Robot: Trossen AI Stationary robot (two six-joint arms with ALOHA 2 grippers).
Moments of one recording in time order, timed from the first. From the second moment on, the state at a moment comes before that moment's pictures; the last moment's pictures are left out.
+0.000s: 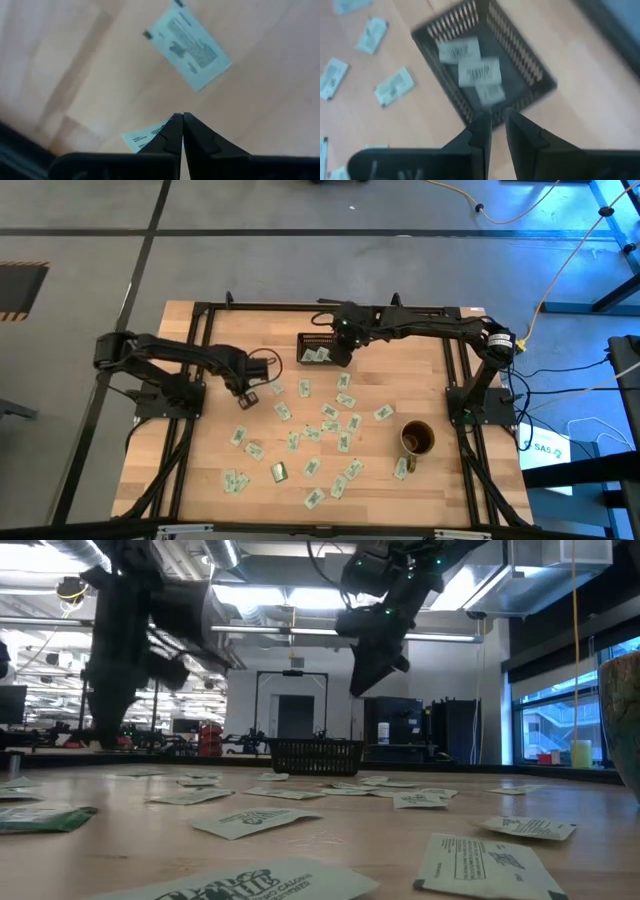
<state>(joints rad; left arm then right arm) 0.17 1.33 0.72 -0.97 -0.09 -0.49 -0.33 1.77 1.41 -0.68 0.07 0.23</state>
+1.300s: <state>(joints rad) 0.43 1.72 0.98 -0.02 0.13 -0.13 -0.27 1.41 1.06 -0.54 0.05 0.40</state>
